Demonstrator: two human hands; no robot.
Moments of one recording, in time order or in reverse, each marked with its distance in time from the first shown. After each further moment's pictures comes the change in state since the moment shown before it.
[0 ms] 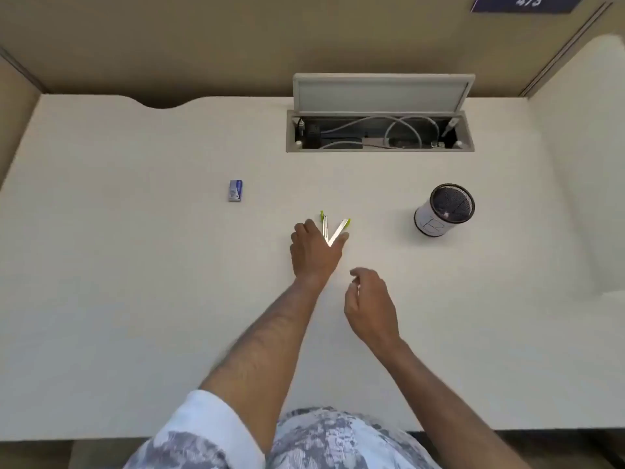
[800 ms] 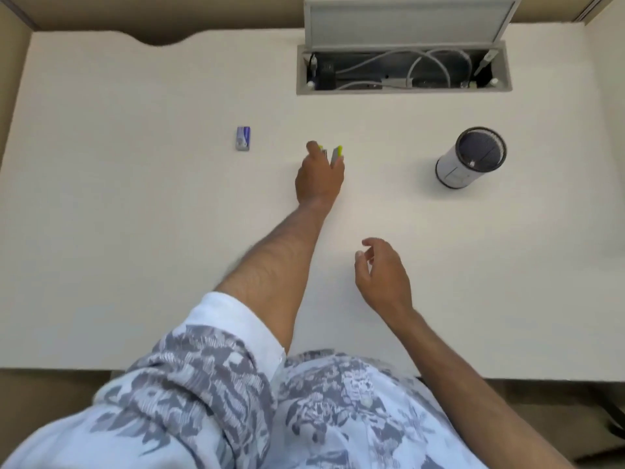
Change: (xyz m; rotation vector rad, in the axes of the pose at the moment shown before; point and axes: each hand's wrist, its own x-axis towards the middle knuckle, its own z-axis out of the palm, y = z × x) left_hand 0.044 0.012 -0.021 -0.242 0.161 0.017; right_hand -0.019 0.014 0.004 0.066 -0.005 0.002
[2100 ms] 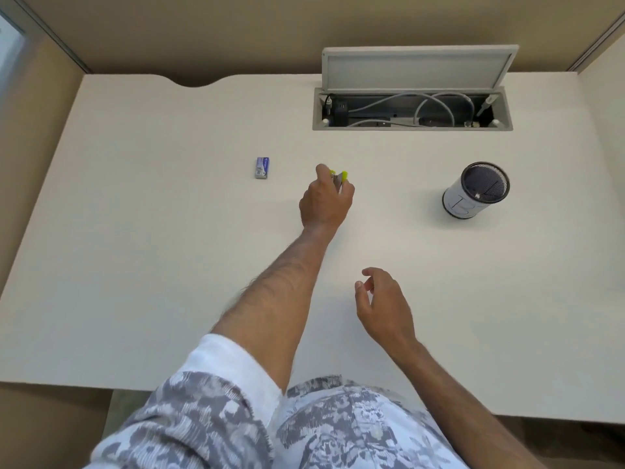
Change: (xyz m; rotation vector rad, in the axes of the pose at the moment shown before) left_hand -0.012 0.004 -0.034 0.007 0.018 0.037; right_hand -0.017 -0.007 0.011 -0.028 -0.062 -0.023
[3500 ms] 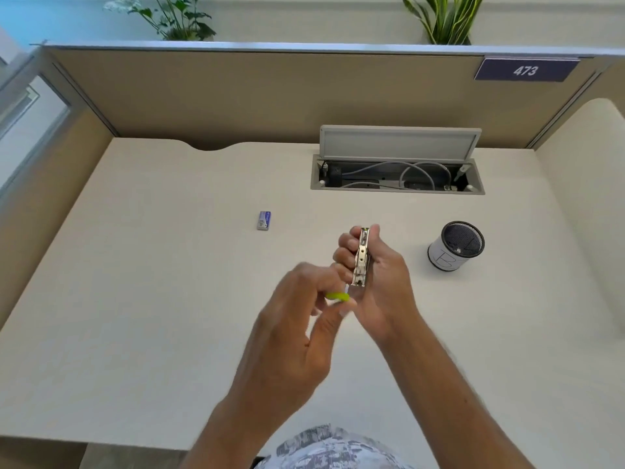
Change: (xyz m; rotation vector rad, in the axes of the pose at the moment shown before) left_hand -0.178 0.049 -0.199 -0.369 0.009 0.683; right_hand 0.022 -0.167 -0.118 1.761 -0.359 0.218
